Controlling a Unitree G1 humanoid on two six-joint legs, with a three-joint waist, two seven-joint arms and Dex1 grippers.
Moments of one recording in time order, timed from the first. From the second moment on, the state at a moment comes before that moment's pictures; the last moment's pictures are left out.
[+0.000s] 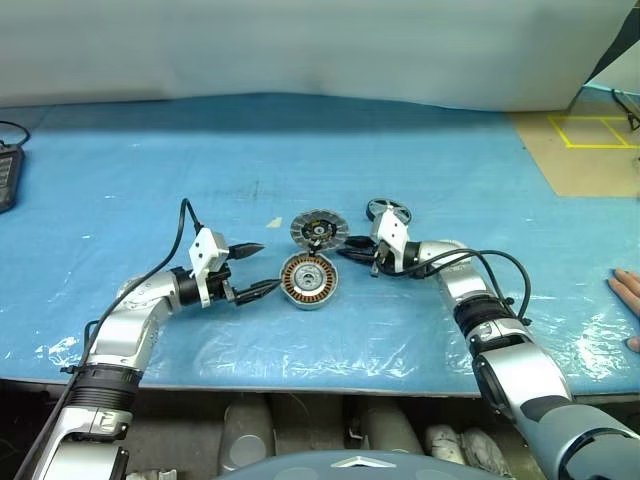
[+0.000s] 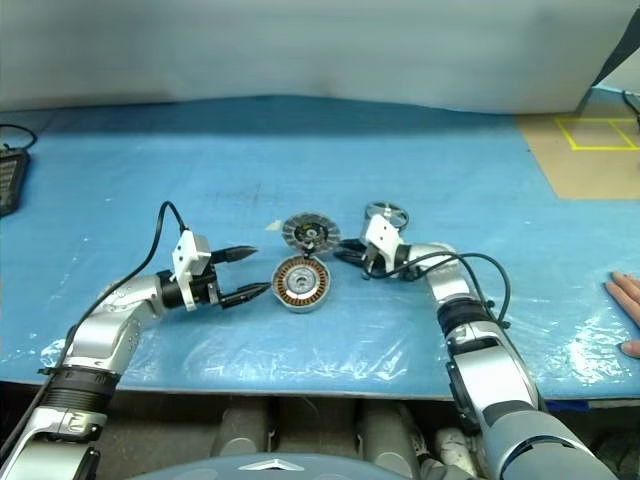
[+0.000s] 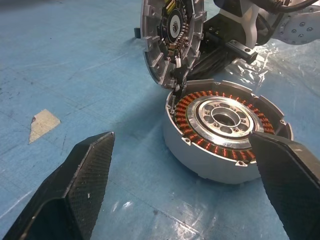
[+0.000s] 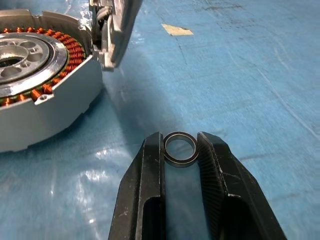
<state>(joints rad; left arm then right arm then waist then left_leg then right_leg) -0.23 0.50 -0.01 0.12 -0.37 0.13 -1.08 -0.68 -0.35 0.14 0.88 0.04 -0.32 1.07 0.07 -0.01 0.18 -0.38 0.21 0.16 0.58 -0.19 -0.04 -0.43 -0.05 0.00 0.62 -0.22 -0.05</state>
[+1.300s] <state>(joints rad) -0.14 0.47 -0.01 0.13 -0.37 -0.11 -1.16 -0.58 -0.31 0.26 0.39 0.19 0.06 1.31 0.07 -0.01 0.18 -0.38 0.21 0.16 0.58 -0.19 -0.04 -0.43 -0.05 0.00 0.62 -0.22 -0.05</state>
